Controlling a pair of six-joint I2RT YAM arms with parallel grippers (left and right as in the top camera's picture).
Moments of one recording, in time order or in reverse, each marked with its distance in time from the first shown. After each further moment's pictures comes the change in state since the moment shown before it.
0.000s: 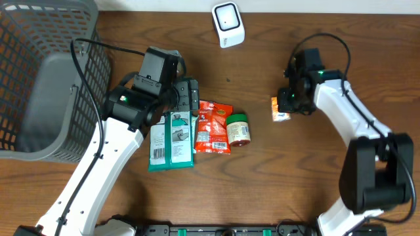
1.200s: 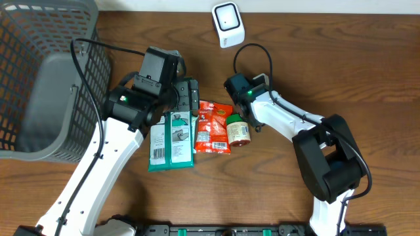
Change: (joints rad) left arm 0.000 0.000 0.000 0.000 0.000 0.000; right arm 0.371 0.205 0.009 0.044 0.759 0.066
